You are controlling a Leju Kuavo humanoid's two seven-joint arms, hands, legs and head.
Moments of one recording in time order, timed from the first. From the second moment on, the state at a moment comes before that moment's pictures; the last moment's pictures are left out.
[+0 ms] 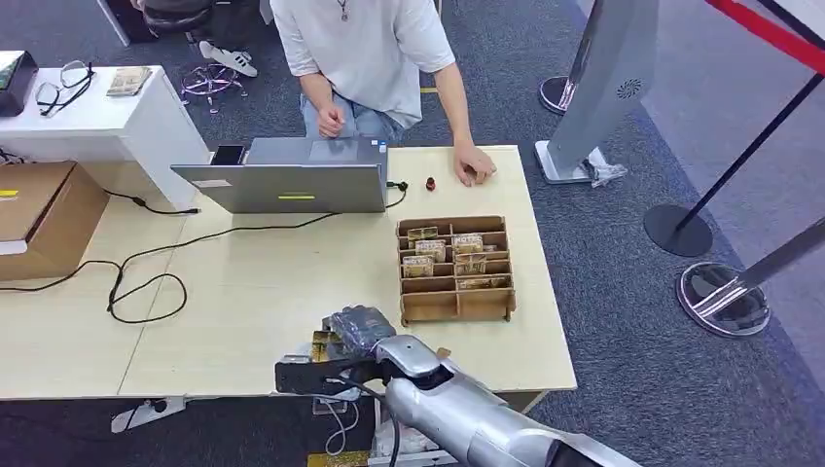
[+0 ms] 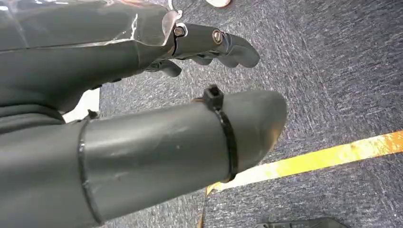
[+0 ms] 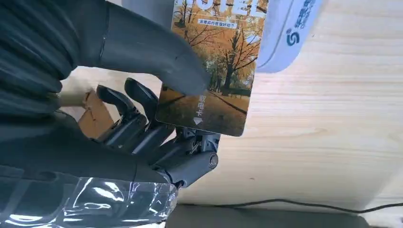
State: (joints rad) left arm -0.04 -0.25 1.05 -0.16 -1.52 0.50 -0.12; right arm -0.63 0.22 1.05 -0.54 0.74 -0.17 -0.06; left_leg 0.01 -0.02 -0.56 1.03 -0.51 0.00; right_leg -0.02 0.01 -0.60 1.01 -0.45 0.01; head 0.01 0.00
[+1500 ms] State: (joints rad) left arm -0.05 -0.27 0.79 -0.16 -1.57 0.49 -0.08; right arm -0.62 0.17 0.88 -0.79 0.75 -0.19 -0.14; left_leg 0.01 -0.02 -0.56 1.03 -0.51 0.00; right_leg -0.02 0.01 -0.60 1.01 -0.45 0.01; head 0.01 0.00
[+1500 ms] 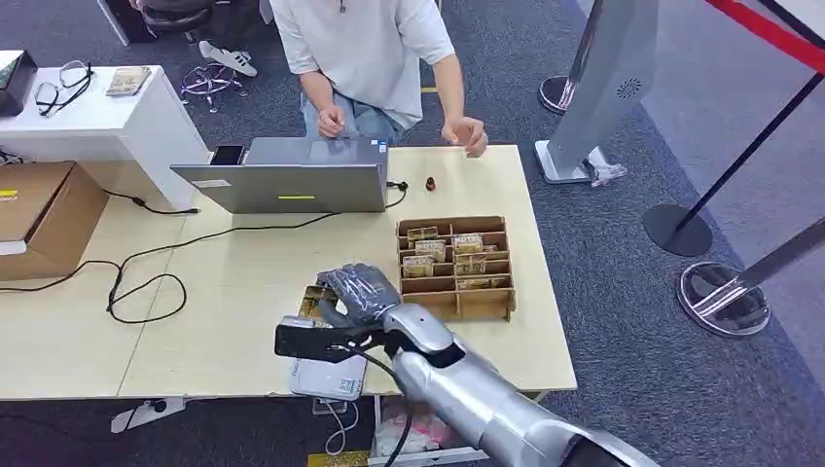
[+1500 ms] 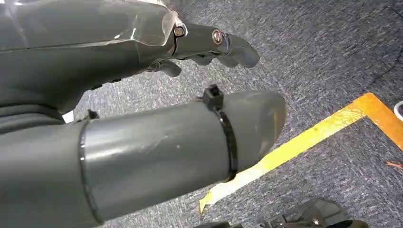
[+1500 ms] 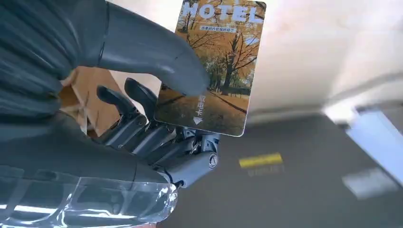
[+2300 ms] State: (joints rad) left arm -0.05 -0.28 0.46 -0.16 -1.57 0.45 -0.03; right arm -0.62 0.11 0.51 -1.02 1.56 -0.69 0.09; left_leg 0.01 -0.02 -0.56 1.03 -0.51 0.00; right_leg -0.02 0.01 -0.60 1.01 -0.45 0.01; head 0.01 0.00
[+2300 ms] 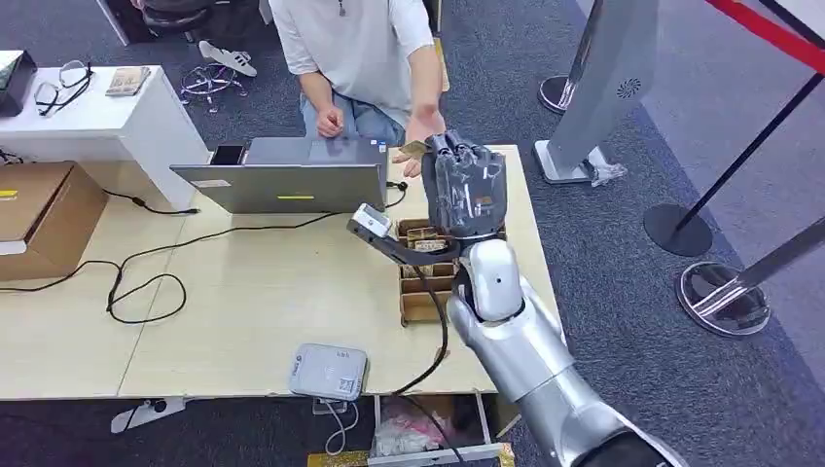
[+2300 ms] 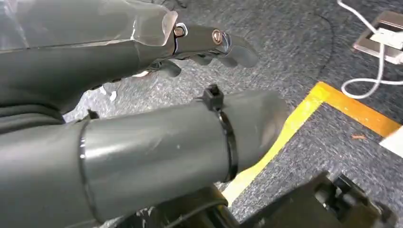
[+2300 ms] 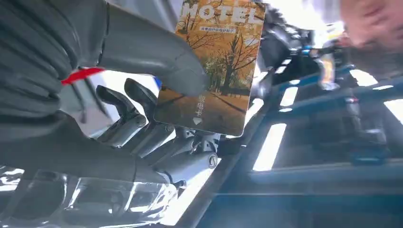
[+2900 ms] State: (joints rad) left arm -0.06 -0.30 0.31 -0.16 -1.57 0.41 0.01; right arm -0.70 0.16 0.50 -0.74 1.54 -0.70 0.09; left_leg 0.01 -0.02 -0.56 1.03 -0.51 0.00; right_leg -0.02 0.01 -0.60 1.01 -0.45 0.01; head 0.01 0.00
